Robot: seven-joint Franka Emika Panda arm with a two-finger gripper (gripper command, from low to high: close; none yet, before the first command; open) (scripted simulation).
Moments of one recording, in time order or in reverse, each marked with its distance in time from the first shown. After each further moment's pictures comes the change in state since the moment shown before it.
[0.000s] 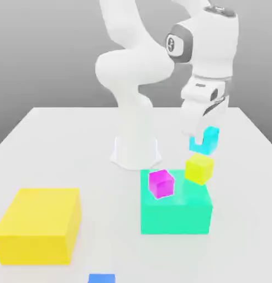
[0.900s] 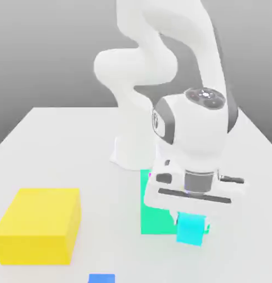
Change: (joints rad) arm -0.380 0.602 0.058 0.357 -0.178 0.244 0.897
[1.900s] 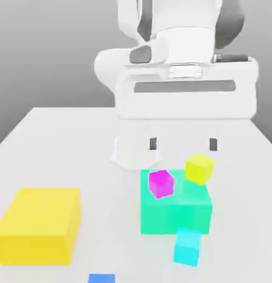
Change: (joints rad) arm -0.110 -0.212 -0.025 0.141 0.034 -0.088 -0.086
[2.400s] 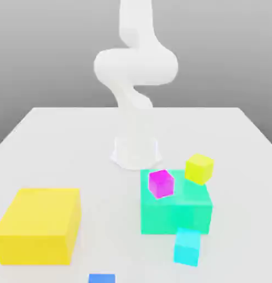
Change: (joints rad) arm 0.004 -0.548 -0.159 0.179 0.022 -0.267 -0.312
